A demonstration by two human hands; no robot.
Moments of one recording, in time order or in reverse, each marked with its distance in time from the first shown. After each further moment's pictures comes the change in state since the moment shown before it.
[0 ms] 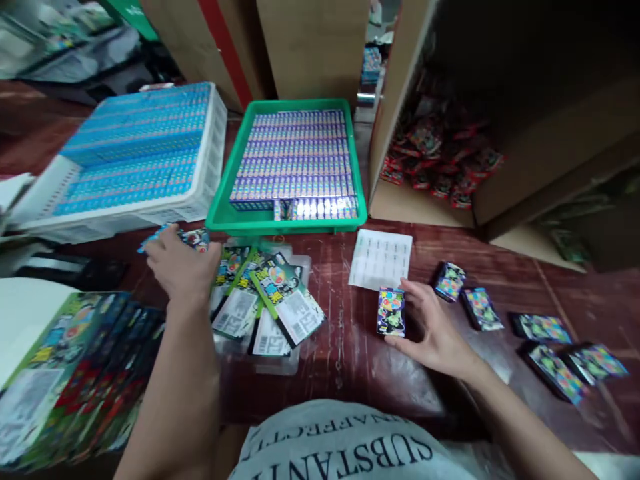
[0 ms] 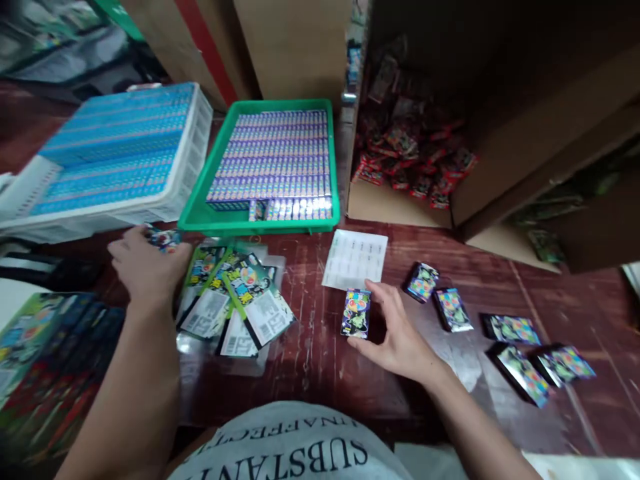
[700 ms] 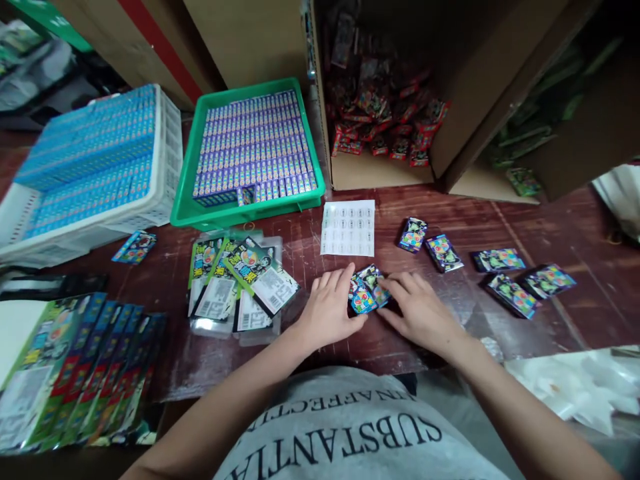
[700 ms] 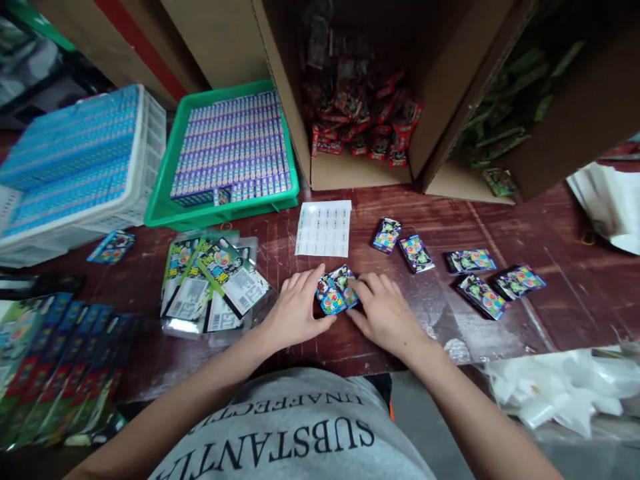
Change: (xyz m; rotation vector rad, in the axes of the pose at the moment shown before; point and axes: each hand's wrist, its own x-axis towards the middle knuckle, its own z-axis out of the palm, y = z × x) left_hand -0.246 0.101 0.021 -0.253 -0.726 1.085; right_hand -0.066 0.001 -0.008 -0.475 -0.113 0.109
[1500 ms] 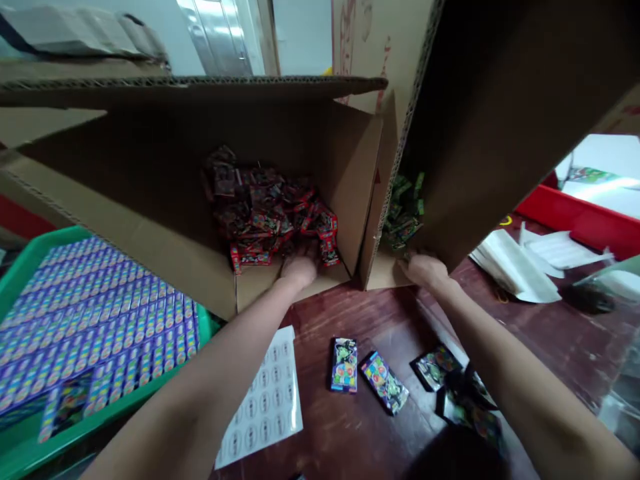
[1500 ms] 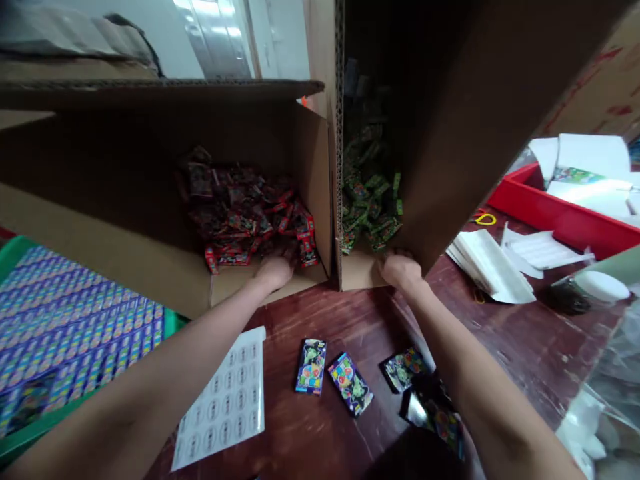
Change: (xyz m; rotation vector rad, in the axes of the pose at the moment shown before) left_hand 0.423 0.003 -0.034 0.297 0.232 0.185; right_hand 0.132 0.313 -0.145 -0.232 0.407 0.766
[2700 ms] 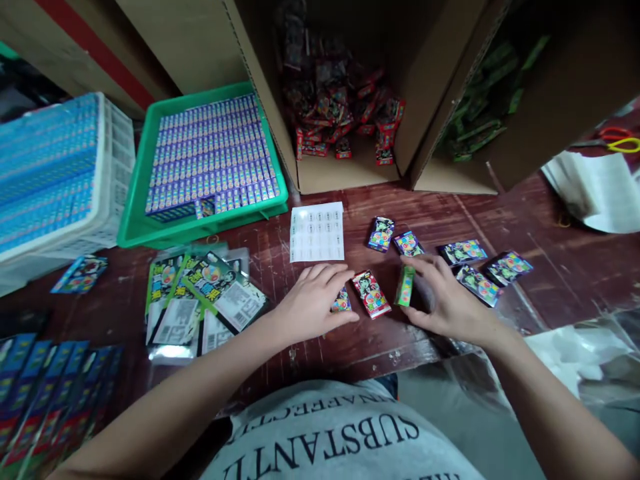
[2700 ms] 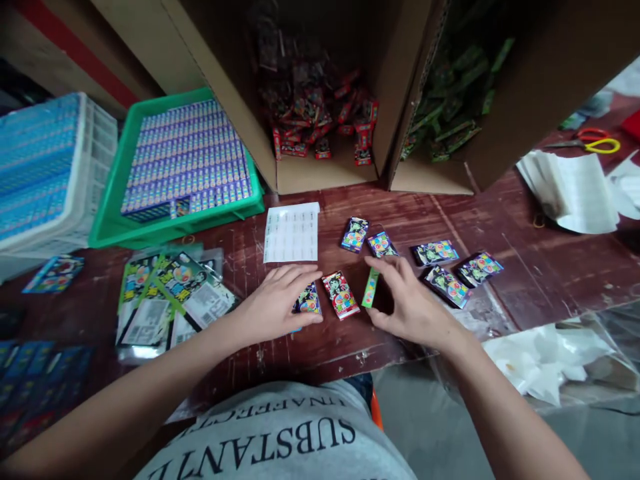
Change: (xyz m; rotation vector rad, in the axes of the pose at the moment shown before) left_hand -0.360 0.070 -0.100 -0.306 -0.377 0.137; right_hand -0.305 -0.051 -0.043 0.421 -0.360 -0.666
